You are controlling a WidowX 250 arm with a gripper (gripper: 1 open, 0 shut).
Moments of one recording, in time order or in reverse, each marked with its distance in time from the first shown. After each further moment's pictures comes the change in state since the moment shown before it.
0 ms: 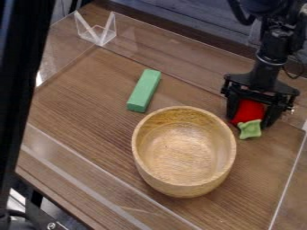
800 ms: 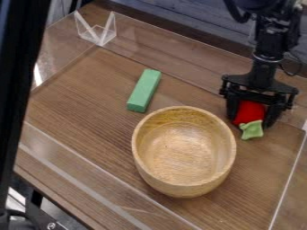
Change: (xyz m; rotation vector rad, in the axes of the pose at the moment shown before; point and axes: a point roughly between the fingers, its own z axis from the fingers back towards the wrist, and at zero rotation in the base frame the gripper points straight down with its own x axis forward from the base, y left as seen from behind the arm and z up) arm -0.005 0.017 0.004 -0.037 0.076 0.004
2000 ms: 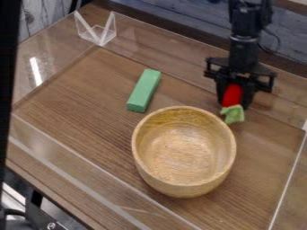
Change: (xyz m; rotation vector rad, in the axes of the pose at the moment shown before) arm 0.005 0.007 0.011 -0.037 0.004 -0.284
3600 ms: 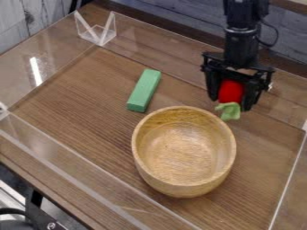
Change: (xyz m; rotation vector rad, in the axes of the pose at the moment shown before) arm -0.022 0.010 0.025 -0.039 0.026 -0.064
